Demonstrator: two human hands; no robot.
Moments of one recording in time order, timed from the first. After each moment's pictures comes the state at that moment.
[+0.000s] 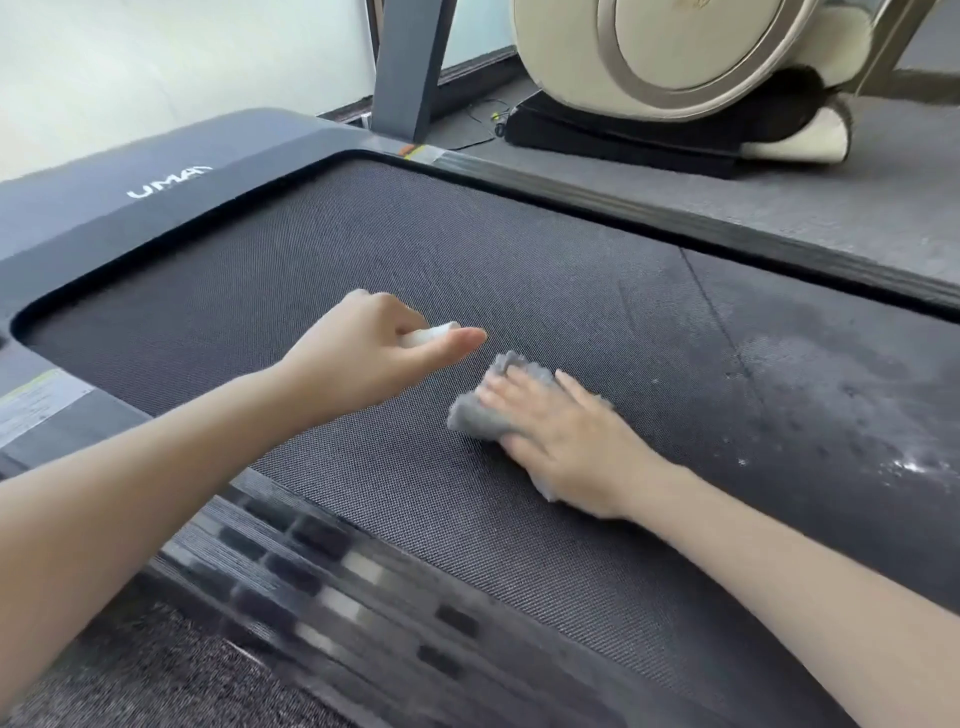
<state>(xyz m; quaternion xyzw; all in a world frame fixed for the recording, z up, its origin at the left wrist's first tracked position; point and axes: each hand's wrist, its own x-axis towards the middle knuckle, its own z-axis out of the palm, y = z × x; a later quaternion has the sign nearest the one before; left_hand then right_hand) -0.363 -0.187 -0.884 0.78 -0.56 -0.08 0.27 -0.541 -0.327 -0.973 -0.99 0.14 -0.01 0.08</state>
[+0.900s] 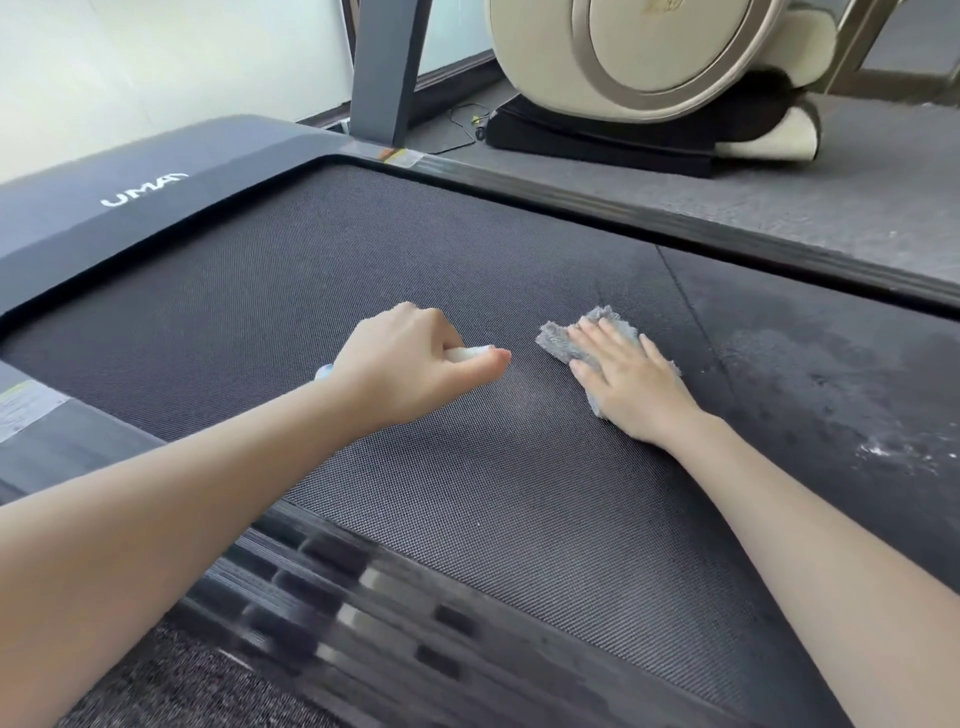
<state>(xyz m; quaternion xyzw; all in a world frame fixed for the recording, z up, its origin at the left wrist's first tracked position) -0.391 -0.218 -0.895 0.80 -0.57 -0.03 0.18 -0.565 -0.403 -0.979 -0.94 0.34 -0.05 0.09</state>
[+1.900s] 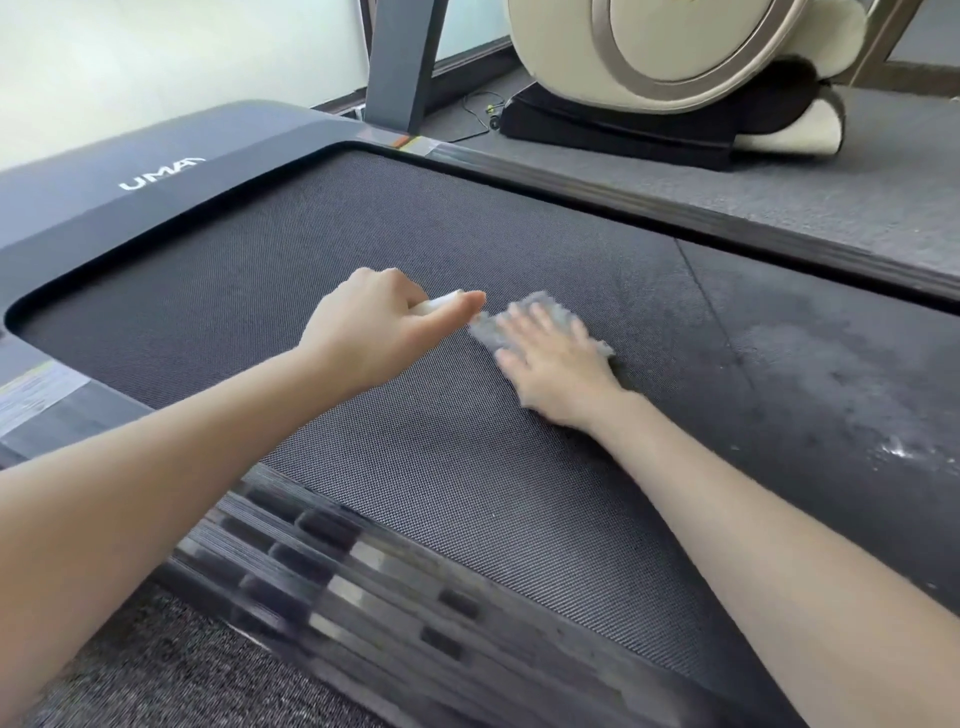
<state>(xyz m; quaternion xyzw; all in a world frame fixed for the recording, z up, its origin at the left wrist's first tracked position) -0.364 -0.206 -0.889 0.82 -0.51 -0.02 0.27 -0.491 -0.358 -0.974 -0.96 0.29 -0.01 0.05</state>
